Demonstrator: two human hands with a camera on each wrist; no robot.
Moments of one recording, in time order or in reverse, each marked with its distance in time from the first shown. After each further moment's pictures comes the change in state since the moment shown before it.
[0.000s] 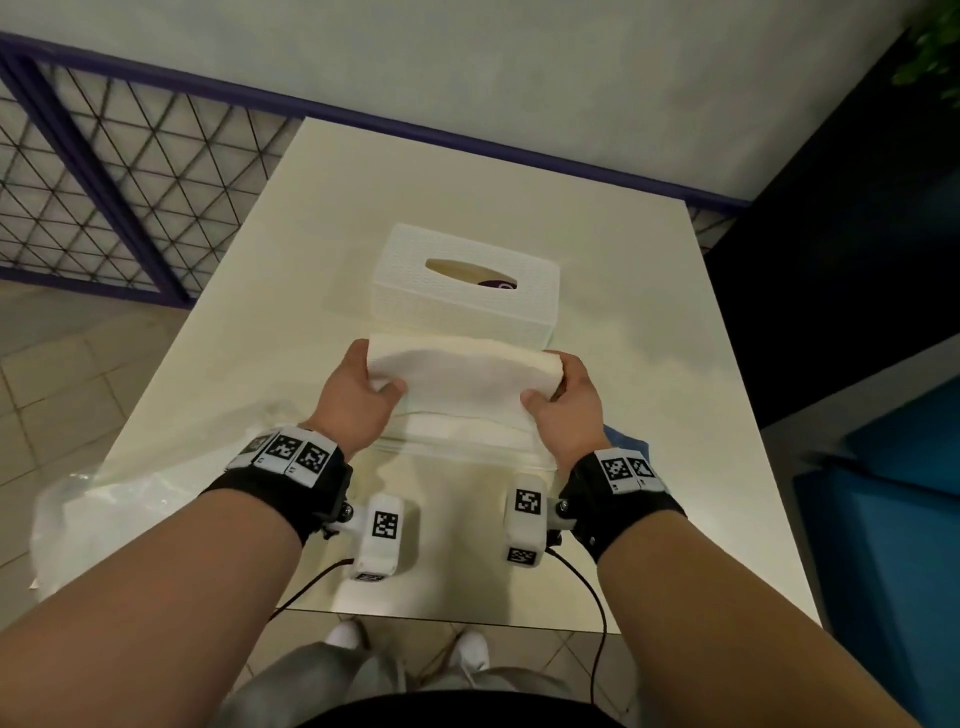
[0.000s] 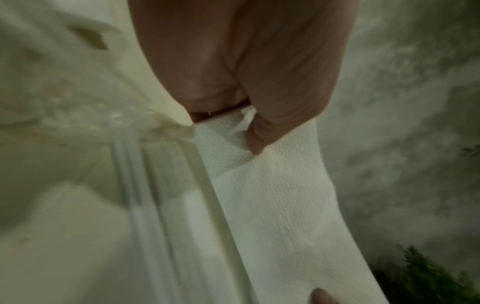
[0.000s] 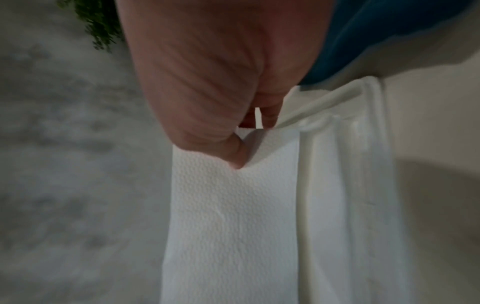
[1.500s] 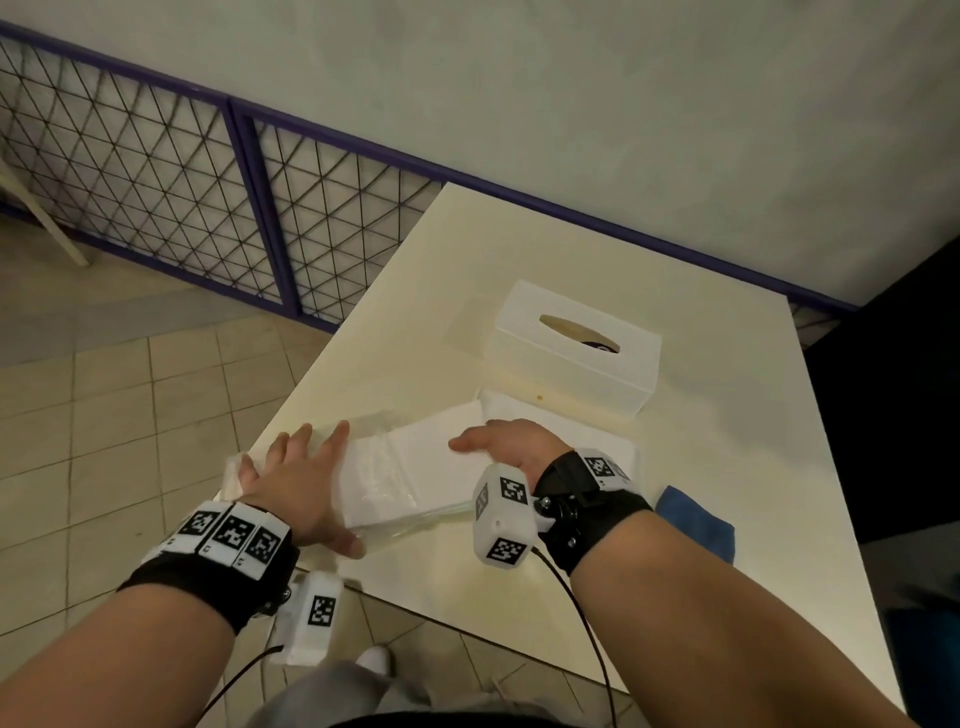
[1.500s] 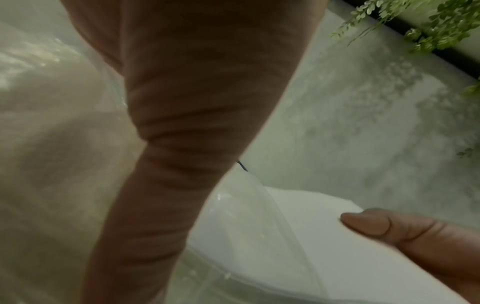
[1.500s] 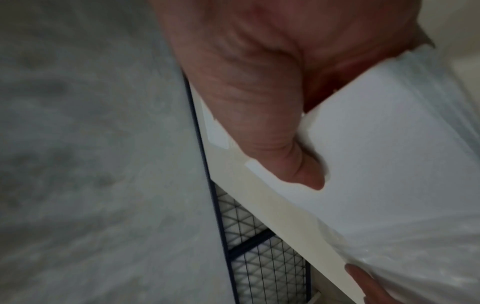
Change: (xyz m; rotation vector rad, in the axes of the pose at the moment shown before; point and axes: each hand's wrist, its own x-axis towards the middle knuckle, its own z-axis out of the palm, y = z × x) left_hand -0.083 -0.072 -0.135 0.978 -0.228 -0.352; right_hand -0.054 -0.095 0.115 -0.117 -0.644 0.489
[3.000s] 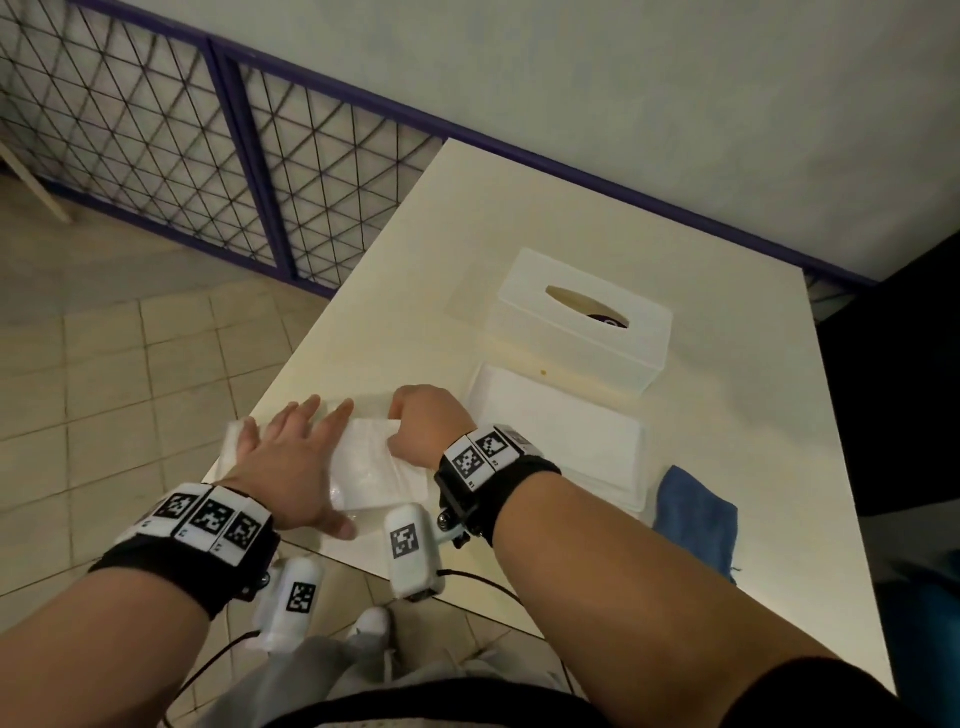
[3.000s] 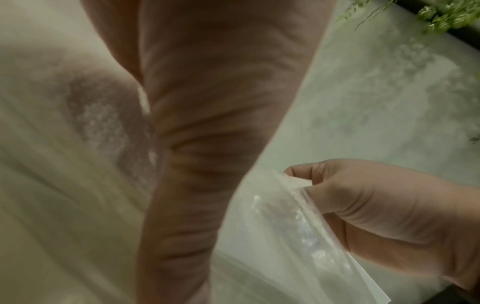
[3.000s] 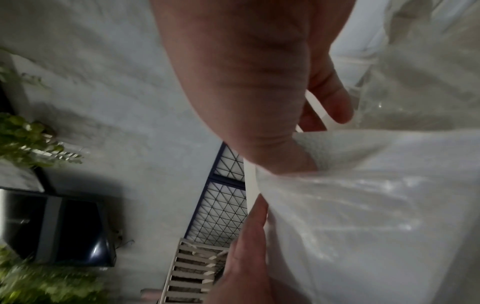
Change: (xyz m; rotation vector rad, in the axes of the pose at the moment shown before) left_hand 0.009 -0.010 0.008 0.066 0.059 0.133; right_hand 0.044 -0.010 0.070 -0.986 0.056 -0.555
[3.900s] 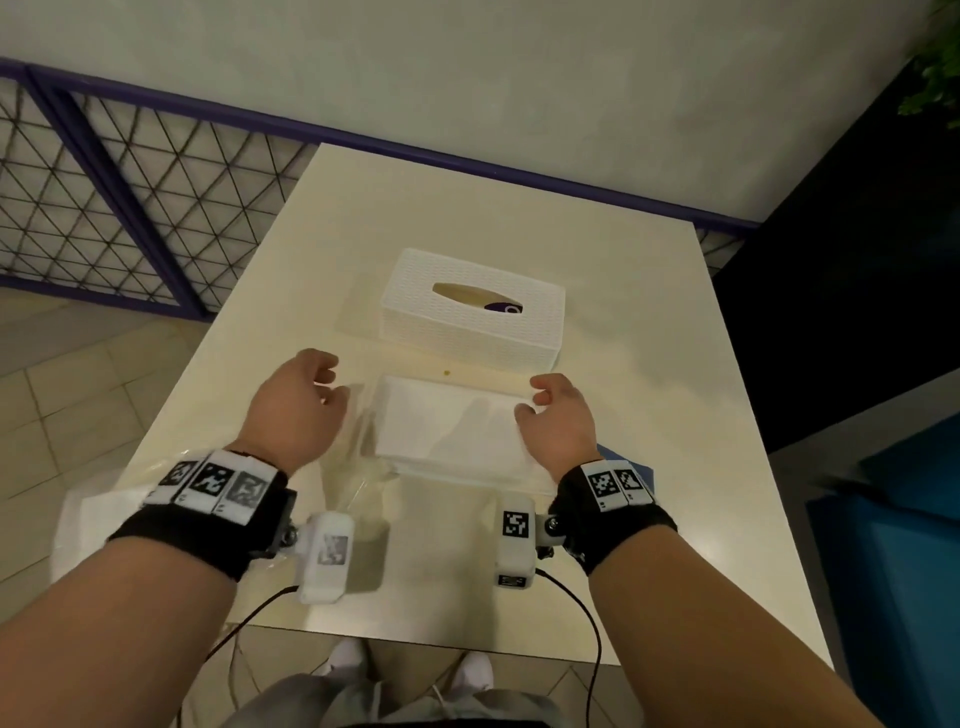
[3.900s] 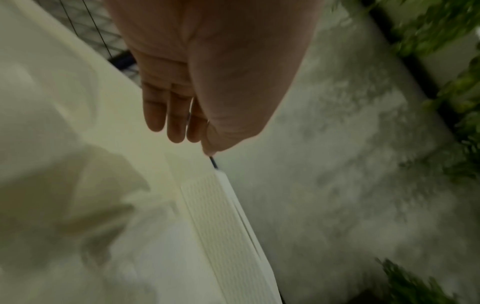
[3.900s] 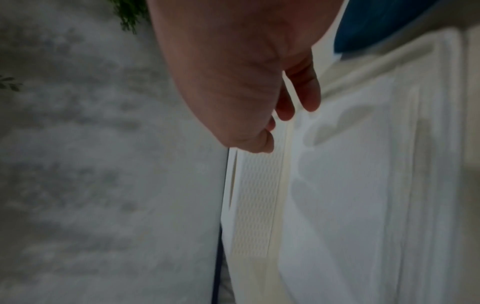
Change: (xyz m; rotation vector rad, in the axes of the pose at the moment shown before) left_hand 0.060 0.122 -0.060 -0.640 0.447 0.113; right_hand -0.091 0.188 -0.055 0.544 0.606 0.529
